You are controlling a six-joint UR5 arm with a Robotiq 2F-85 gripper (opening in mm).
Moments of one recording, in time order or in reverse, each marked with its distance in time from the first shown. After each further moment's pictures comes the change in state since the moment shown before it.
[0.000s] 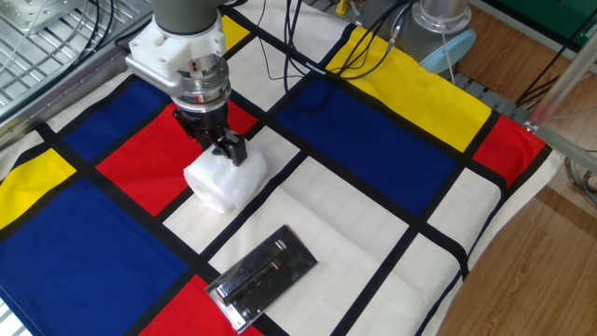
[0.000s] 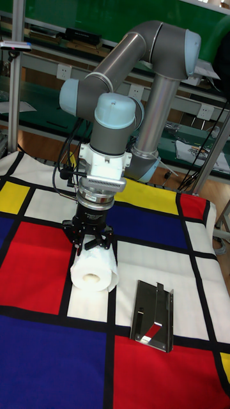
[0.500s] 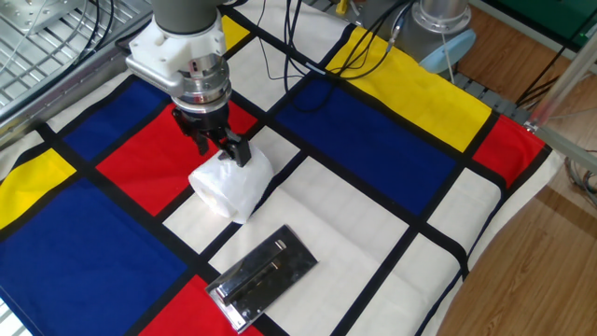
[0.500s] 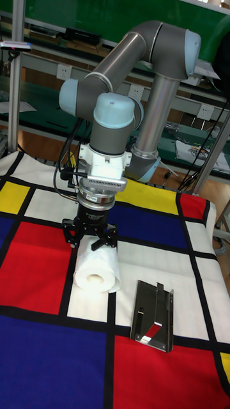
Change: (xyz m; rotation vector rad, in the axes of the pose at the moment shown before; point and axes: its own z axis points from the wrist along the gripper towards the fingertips) arm -0.005 0.006 0.000 -0.023 -0.018 -0.026
